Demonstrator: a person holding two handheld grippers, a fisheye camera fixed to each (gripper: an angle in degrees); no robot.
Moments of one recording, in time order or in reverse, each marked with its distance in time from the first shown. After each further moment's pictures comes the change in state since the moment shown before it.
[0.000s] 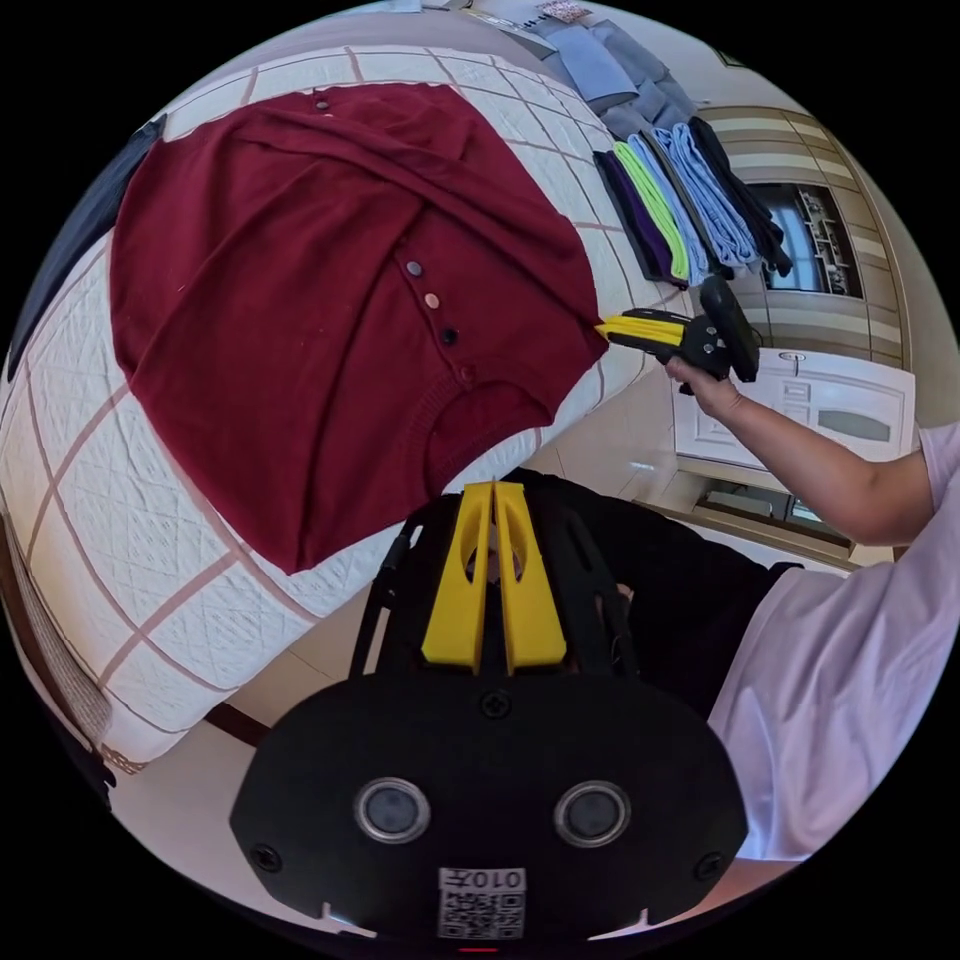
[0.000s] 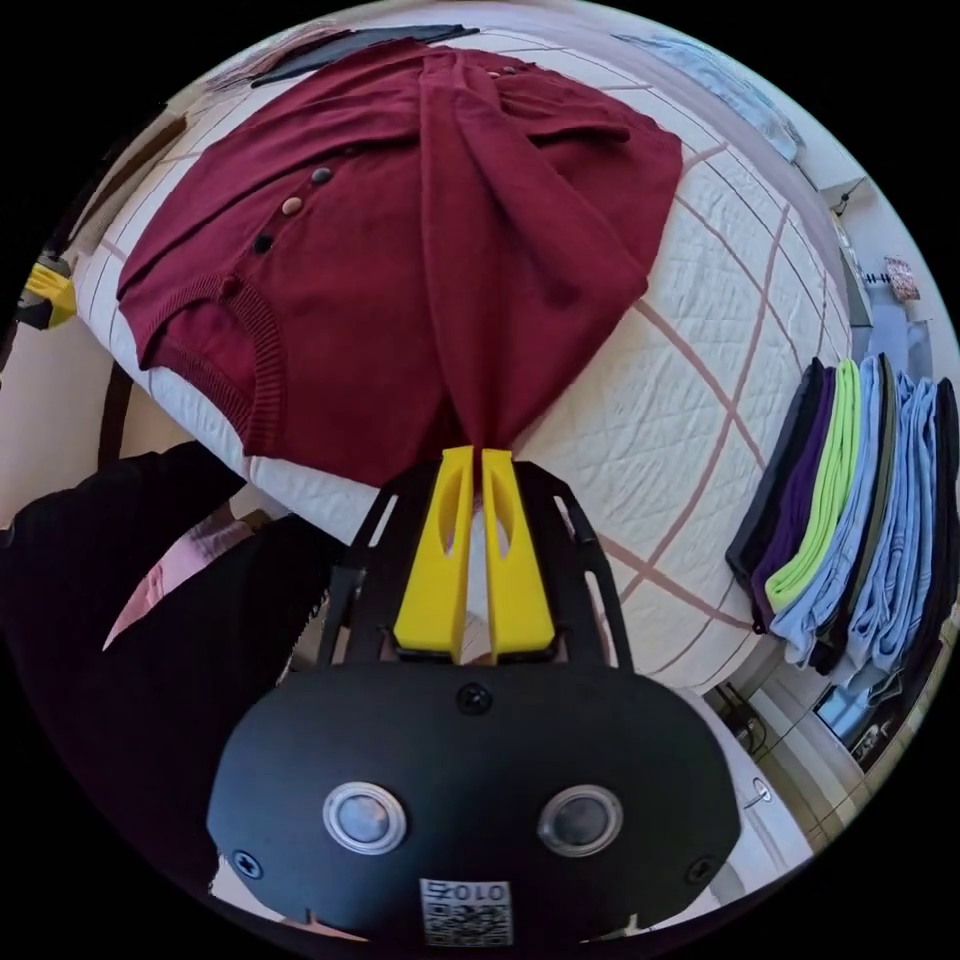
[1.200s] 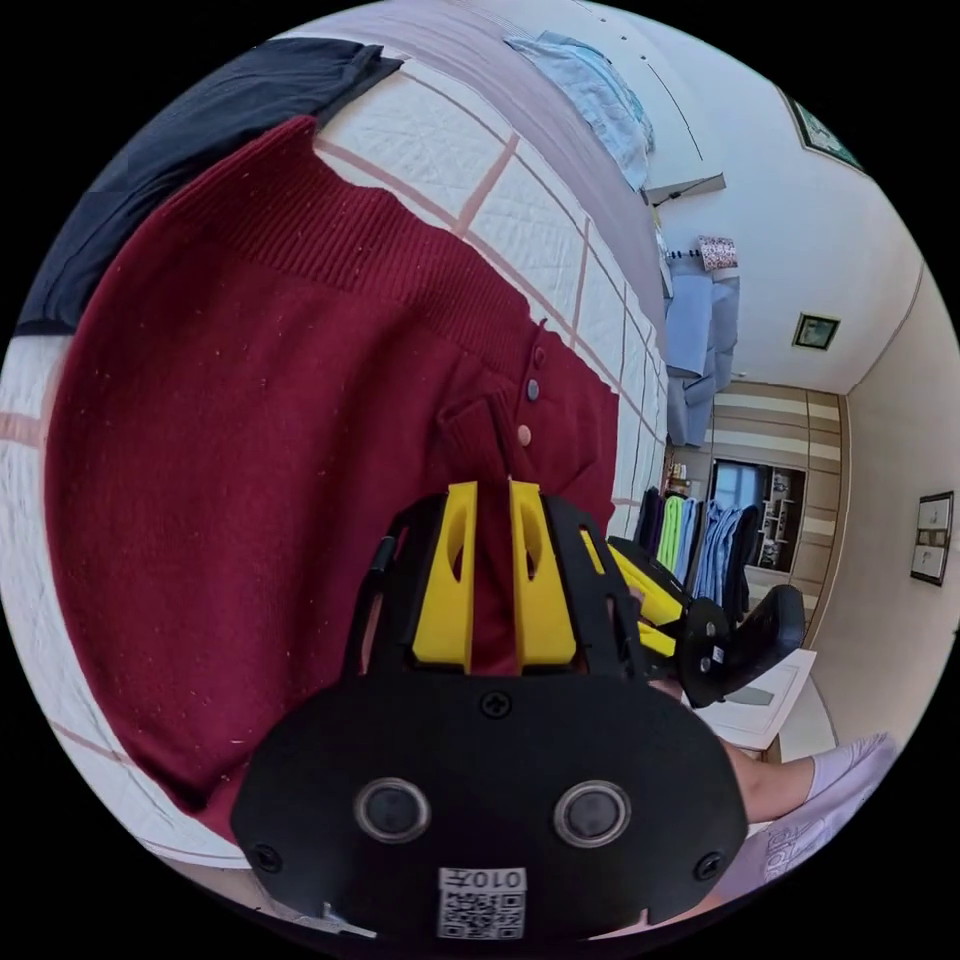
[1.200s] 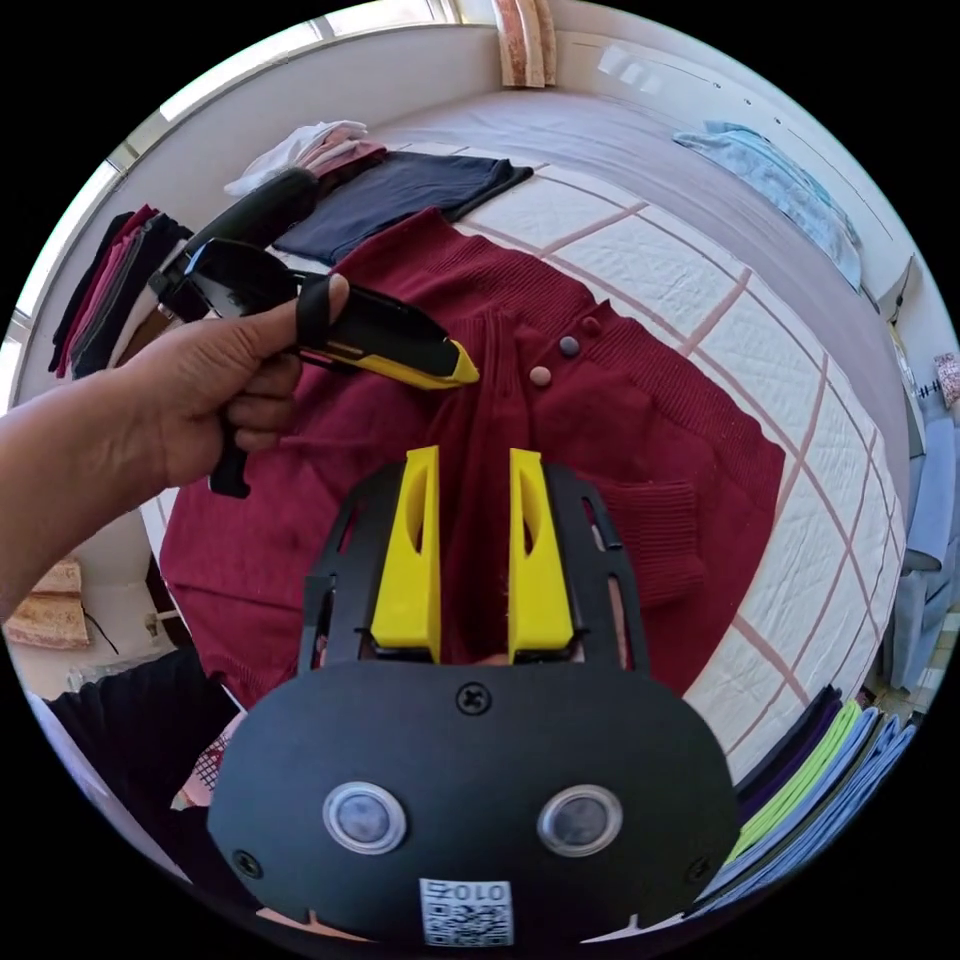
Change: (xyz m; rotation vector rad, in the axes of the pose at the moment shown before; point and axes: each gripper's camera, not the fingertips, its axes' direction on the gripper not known) left arm -0.298 -0.252 -0.099 0.472 0.287 -0.467; right arm 0.089 -0.259 -0.109 0.328 -0.180 -0.141
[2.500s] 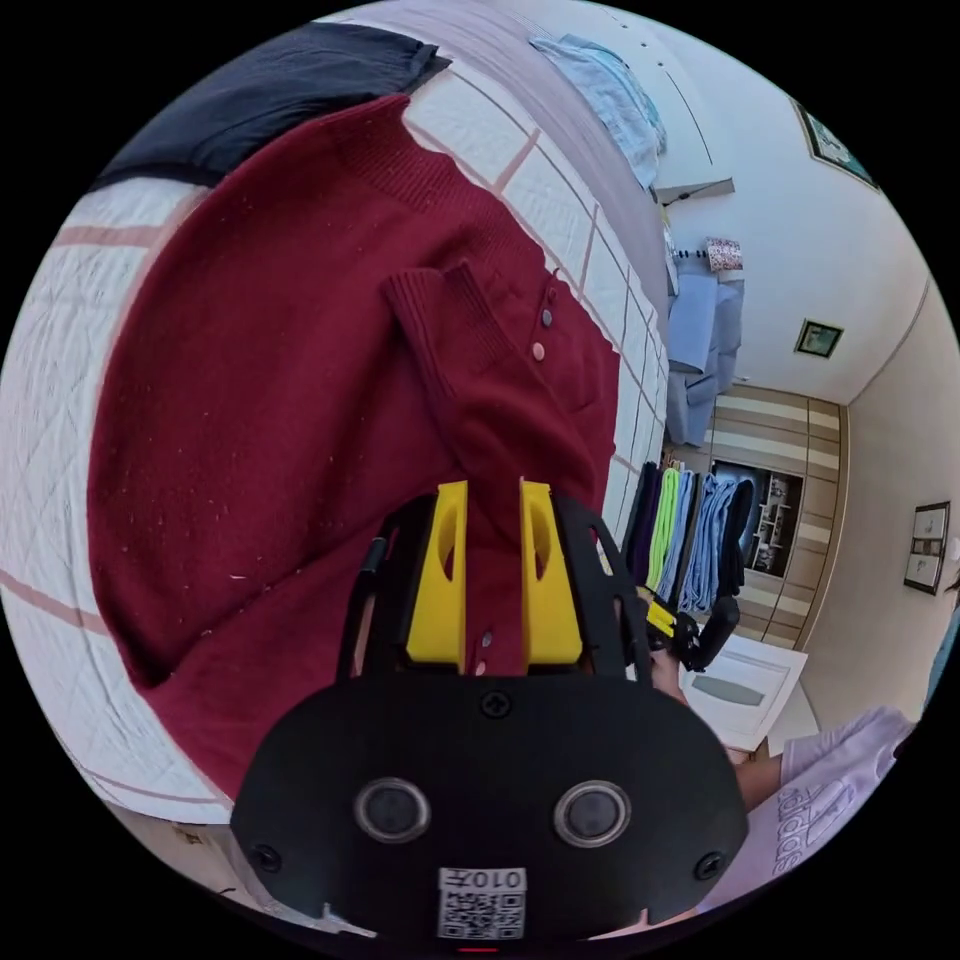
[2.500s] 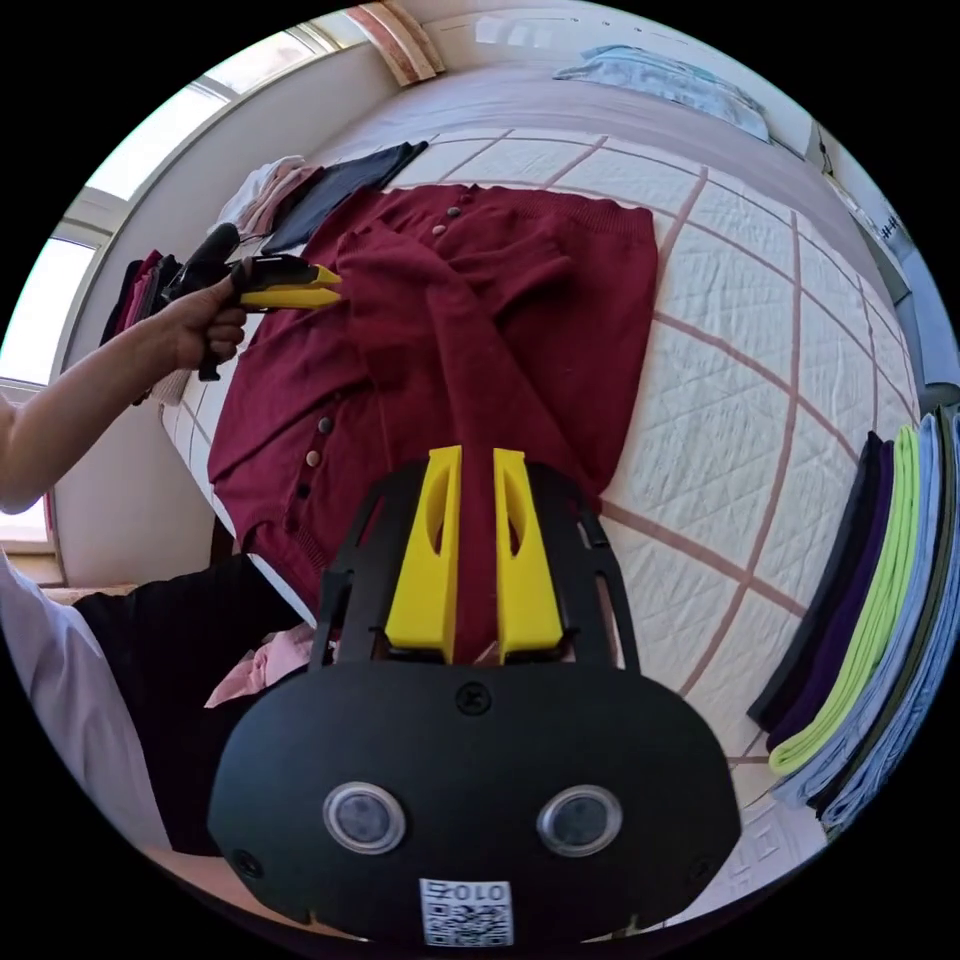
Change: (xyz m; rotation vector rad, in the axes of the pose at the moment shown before) left arm -0.018 0.090 -0.006 -0.041 0.034 -0.040; right arm 0.071 0.146 -0.020 -0.056 -0.113 0.239
